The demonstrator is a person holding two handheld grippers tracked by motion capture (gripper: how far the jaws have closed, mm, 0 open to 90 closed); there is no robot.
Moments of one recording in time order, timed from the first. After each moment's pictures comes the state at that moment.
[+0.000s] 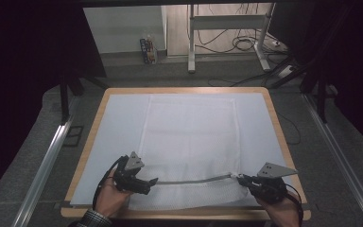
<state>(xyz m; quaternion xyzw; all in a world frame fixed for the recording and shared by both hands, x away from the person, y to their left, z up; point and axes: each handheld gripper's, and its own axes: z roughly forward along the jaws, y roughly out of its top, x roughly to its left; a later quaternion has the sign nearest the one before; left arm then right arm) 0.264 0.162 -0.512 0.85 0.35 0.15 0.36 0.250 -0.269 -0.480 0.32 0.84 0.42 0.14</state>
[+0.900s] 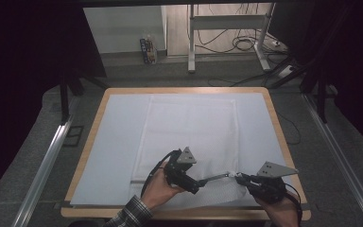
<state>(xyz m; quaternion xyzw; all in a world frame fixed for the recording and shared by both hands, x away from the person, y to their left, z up) 0.292 0.022 -0.493 0.87 0.25 0.07 0.41 0.248 -0.265 -0.474 0.31 0.83 0.44 0.13</state>
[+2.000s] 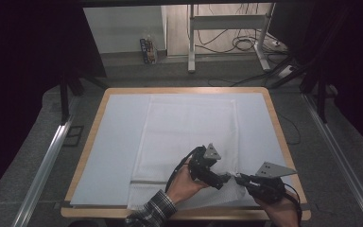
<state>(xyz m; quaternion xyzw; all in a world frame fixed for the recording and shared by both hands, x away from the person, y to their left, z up) 0.310 -0.037 -0.495 0.86 0.26 0.07 0.43 0.248 -0.263 -0.474 0.31 0.84 0.43 0.14</state>
